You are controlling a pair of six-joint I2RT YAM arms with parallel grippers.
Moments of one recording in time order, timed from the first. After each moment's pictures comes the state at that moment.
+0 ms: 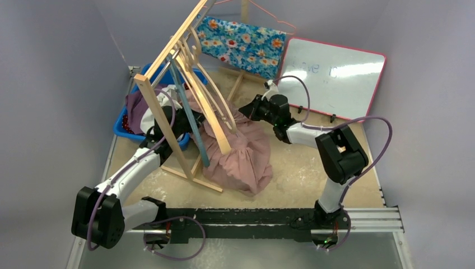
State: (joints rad) left arm -0.32 1.15 0.69 0.14 0.12 -0.88; right arm 0.48 1.81 0.99 0.54 -0.24 0.70
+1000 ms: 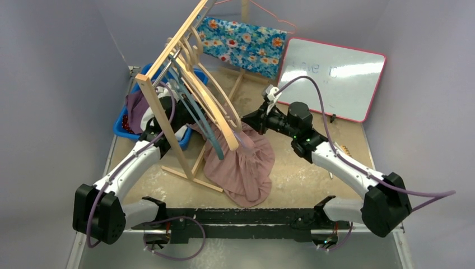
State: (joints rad) left arm -0.33 1.18 0.81 0.12 0.16 -0.91; right arm 0.59 1.27 0.86 0.29 -0.45 0.16
